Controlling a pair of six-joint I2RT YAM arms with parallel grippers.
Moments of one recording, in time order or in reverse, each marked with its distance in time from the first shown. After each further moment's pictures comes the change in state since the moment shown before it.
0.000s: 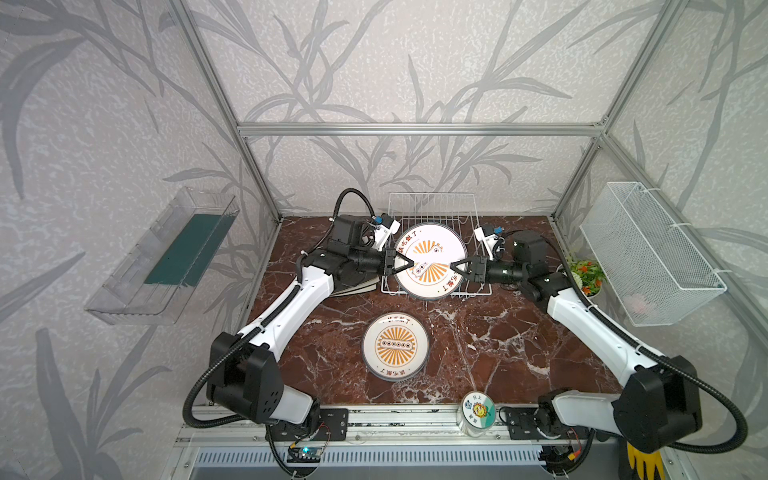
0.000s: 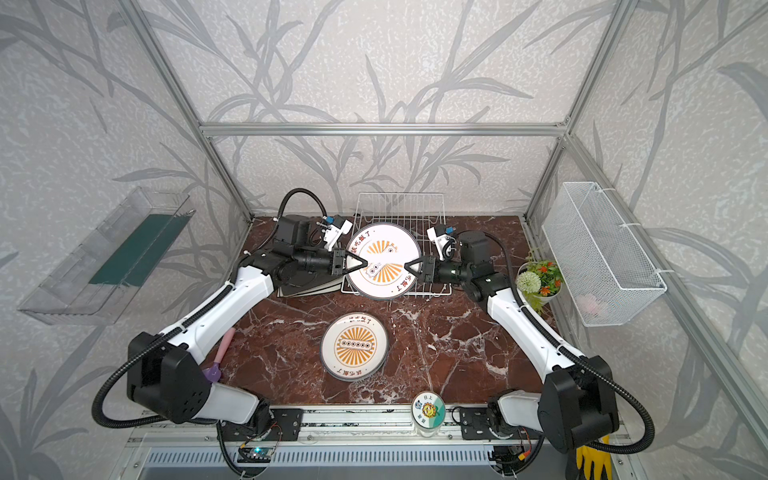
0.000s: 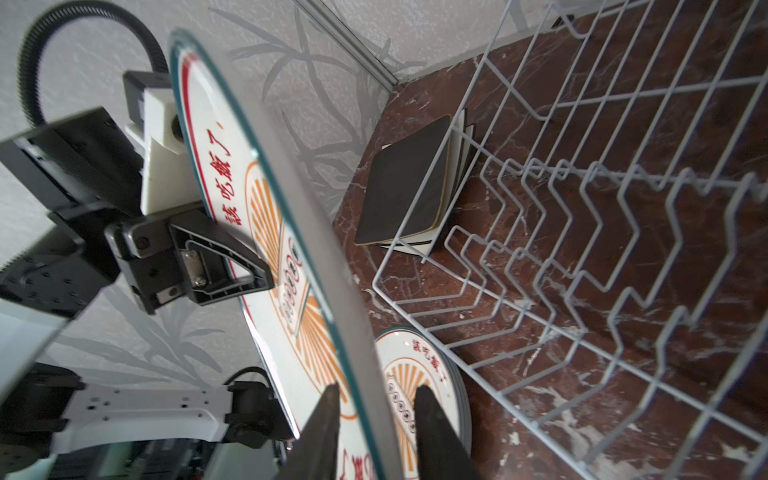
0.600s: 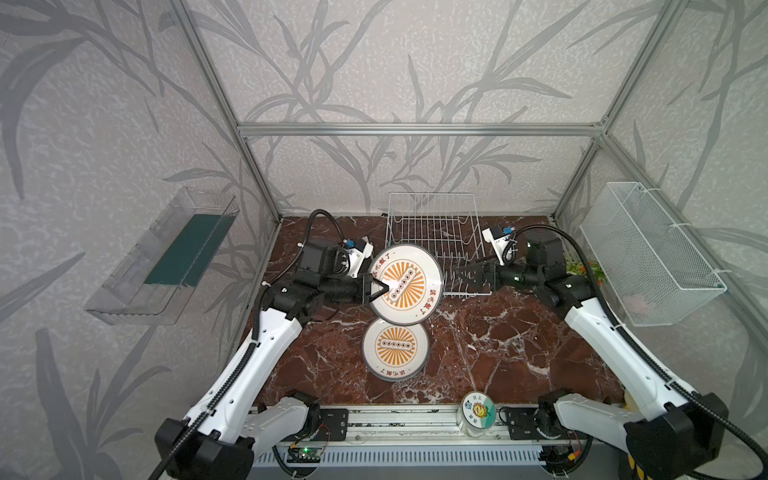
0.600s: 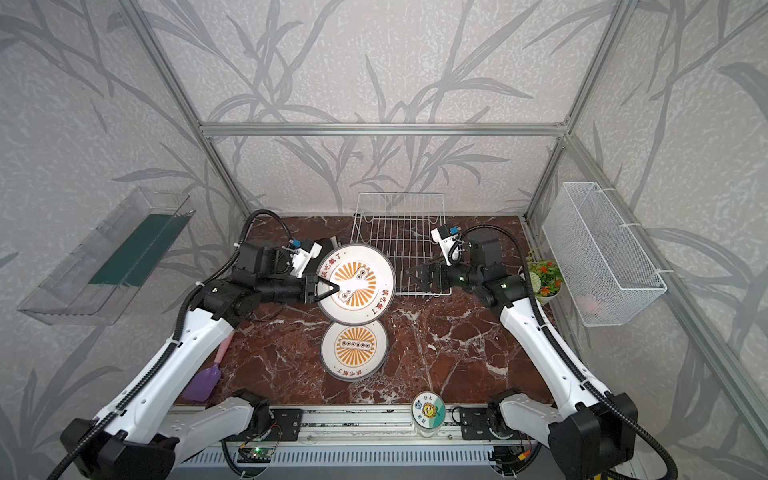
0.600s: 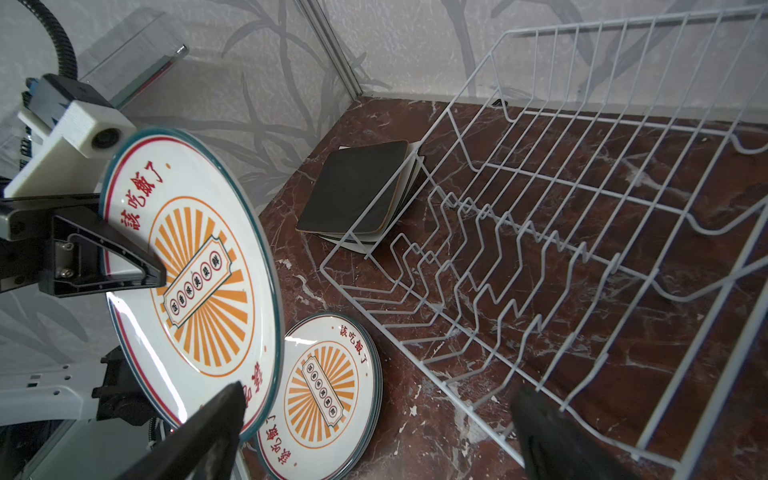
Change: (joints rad) left arm 0.019 -0.380 -0.150 -0.360 -0.174 -0.052; right arm 0.001 -0.148 0.062 -0.255 0.169 -0.377
